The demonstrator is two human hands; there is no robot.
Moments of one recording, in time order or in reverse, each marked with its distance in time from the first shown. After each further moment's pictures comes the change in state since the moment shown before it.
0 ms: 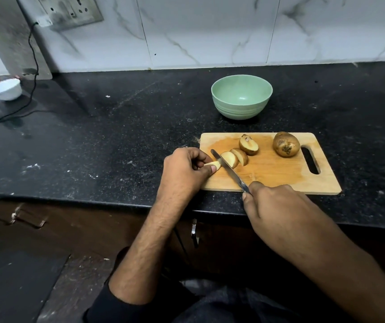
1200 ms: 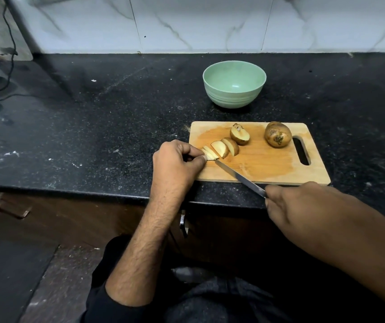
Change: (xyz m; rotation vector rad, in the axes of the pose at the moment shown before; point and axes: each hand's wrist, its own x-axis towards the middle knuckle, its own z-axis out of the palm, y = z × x) left_hand -0.008 -0.001 0.014 -0.065 0.123 0.028; right_hand -0.021 0.031 -0.034 -0.173 -0.220 0.016
